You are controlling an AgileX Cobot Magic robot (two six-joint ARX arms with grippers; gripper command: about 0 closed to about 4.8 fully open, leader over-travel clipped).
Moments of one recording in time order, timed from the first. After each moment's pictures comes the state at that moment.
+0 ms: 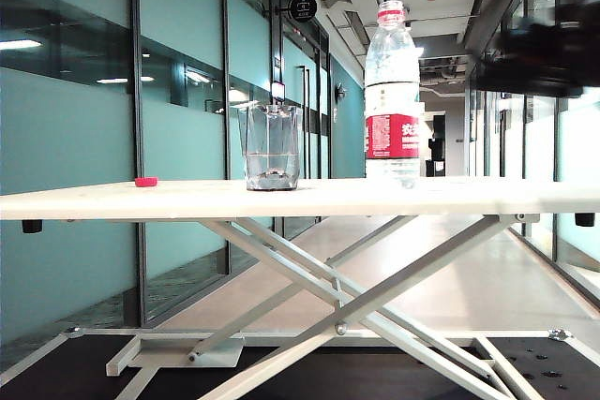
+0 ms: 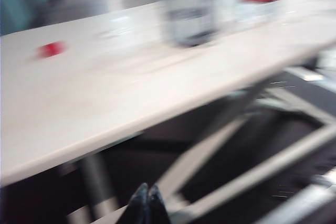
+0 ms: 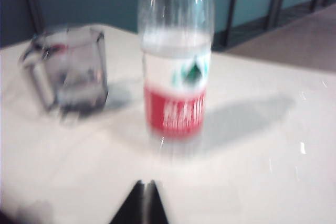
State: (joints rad) left arm 0.08 0.00 0.01 -0.14 0.50 0.21; right arm 0.16 1.21 0.39 0.74 -0.31 -0.09
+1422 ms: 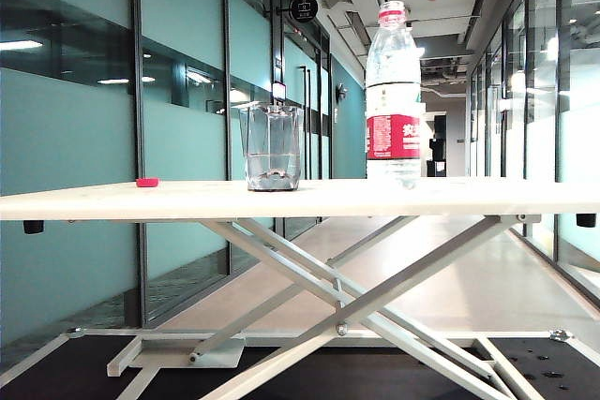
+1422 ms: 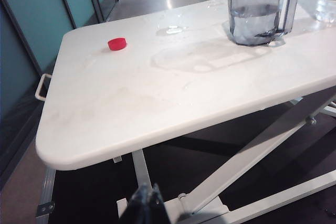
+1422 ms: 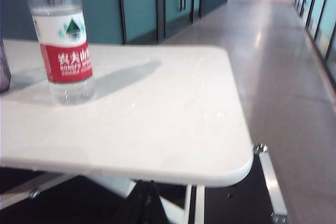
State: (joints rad) left arm 0.08 0.00 0.01 -0.10 0.36 0.21; right arm -0.04 0.00 0.01 0.02 -0.11 -0.03
